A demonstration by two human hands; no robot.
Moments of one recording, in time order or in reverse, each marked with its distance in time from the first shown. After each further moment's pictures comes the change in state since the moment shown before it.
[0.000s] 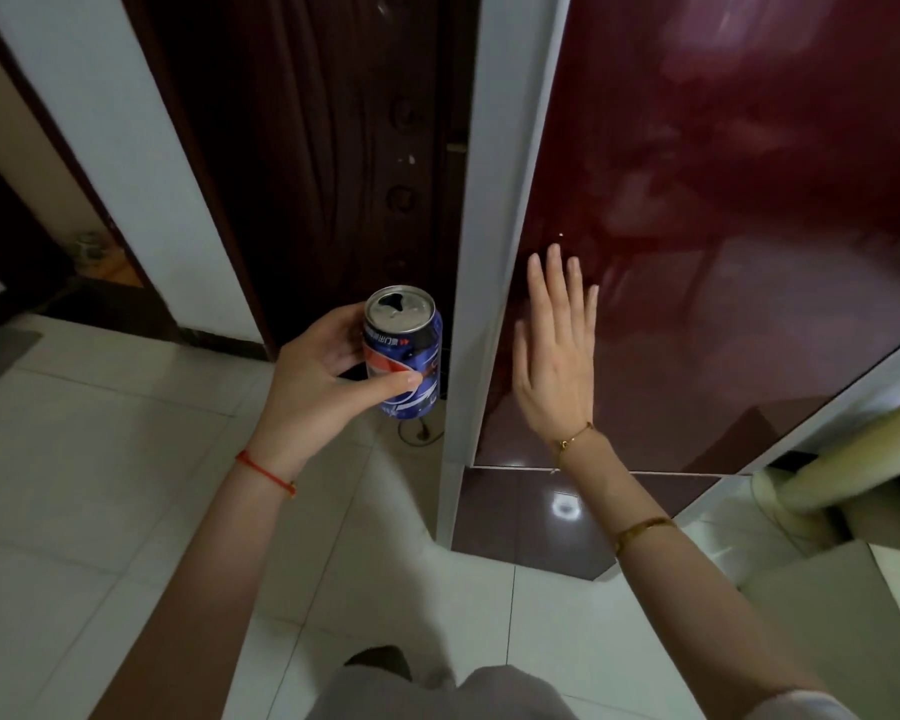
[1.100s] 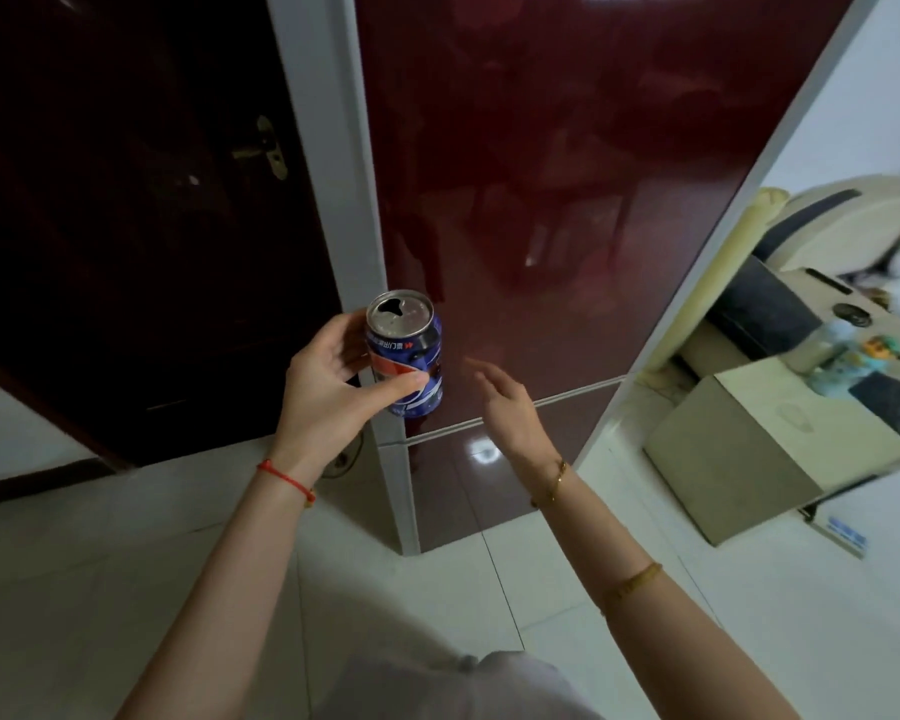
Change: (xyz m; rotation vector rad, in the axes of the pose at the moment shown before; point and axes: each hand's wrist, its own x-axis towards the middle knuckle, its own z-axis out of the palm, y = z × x) left_hand 0.101 -0.023 0.046 -0.119 -0.452 0.038; right_hand -0.027 -0.019 0.011 0.608 -0.097 1.126
